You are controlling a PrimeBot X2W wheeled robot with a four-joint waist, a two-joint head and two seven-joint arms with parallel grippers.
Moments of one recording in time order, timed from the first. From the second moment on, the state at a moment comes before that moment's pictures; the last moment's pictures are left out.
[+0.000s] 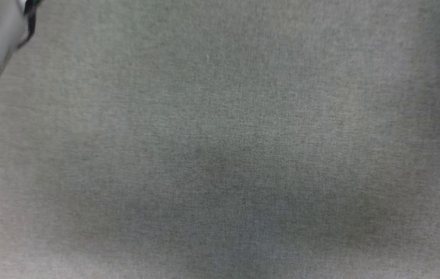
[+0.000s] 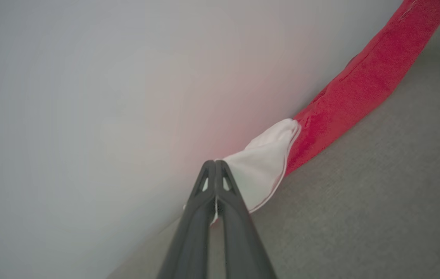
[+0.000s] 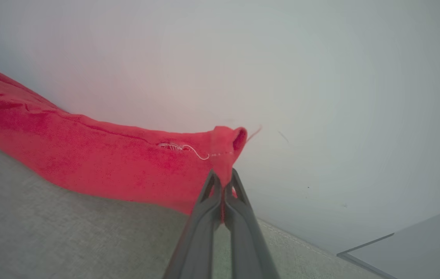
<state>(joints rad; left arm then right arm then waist) -1.71 0.52 -1.21 0.78 -0.80 -0.13 -0.04 -1.52 -0.28 0.33 1.23 0.06 0.13 -0.22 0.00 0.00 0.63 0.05</state>
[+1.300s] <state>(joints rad) -0.42 1.08 -1.28 -0.32 -1.23 0.41 0.23 -0.15 -0.87 0.59 0.14 1.00 0.13 0.40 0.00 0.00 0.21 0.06</state>
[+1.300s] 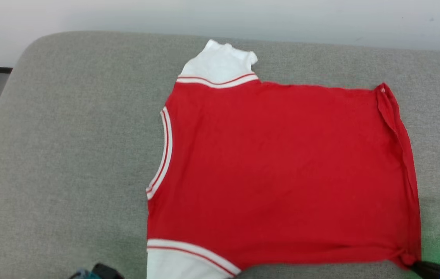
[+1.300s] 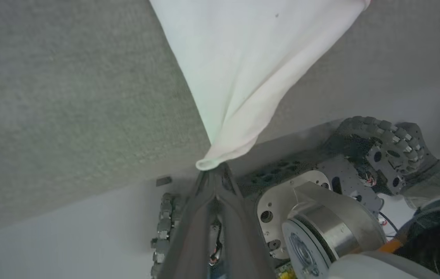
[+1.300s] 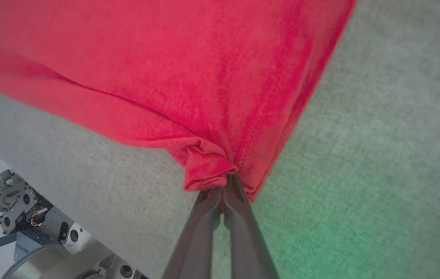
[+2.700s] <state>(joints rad) -0.92 0.82 -1.17 0.25 -1.11 0.03 0.46 -0.45 -0.58 0.38 0.25 0.71 0.13 0.63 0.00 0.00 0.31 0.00</state>
